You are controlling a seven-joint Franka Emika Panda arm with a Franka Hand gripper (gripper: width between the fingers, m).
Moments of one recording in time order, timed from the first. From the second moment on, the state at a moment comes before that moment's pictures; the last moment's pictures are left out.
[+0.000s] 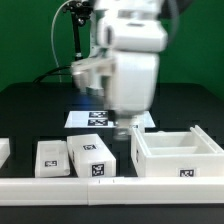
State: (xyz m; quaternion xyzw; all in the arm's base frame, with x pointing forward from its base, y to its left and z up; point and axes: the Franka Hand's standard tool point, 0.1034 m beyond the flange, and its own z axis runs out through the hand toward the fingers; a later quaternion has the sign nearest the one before) arm 0.590 -0.046 0.073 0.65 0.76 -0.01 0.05
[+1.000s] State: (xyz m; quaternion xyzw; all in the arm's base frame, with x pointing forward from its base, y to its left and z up) arm 0.540 -0.113 0.021 0.64 0.77 -0.04 0.01
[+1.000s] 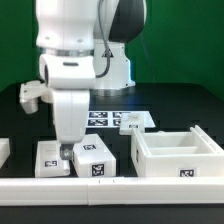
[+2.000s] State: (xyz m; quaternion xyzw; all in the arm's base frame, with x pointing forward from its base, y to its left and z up) arm 0.534 -0.129 0.013 0.64 0.76 -0.04 0.01
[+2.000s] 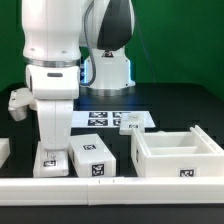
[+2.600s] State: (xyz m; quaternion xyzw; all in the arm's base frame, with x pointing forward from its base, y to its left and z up) arm 0.535 -0.135 0.042 0.66 0.75 -0.03 0.03
